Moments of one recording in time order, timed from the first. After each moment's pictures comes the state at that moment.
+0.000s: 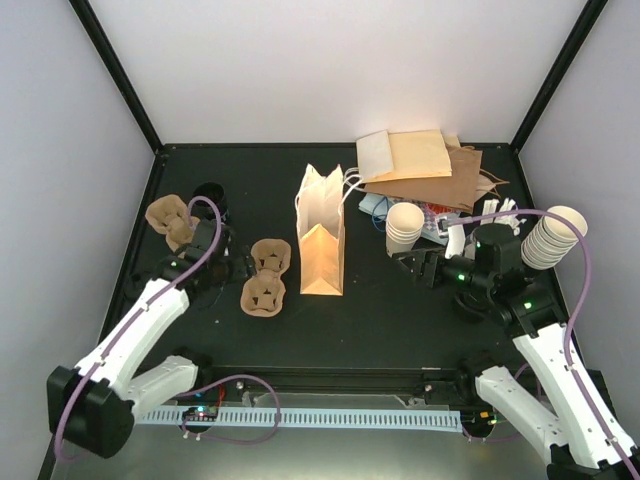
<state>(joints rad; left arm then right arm) -0.40 0.96 0.76 -0.76 -0.08 -0.65 0.36 0.70 0.87 -0.70 -0.49 0.42</state>
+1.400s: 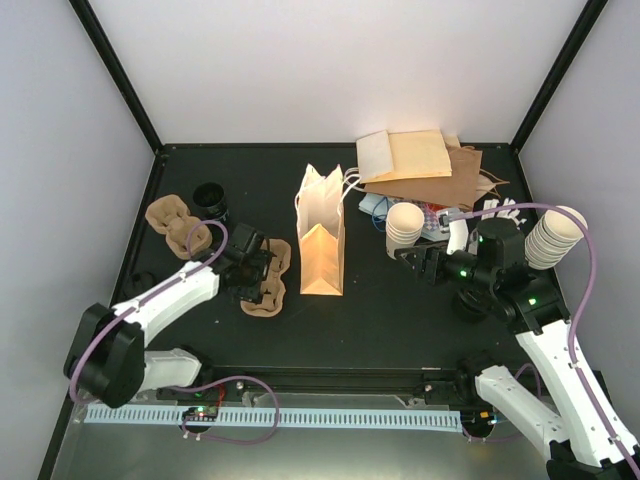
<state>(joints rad) -0.48 1.23 0.71 -0.58 0.00 -1.83 0.36 0.74 0.94 -0.75 -0.45 0.35</state>
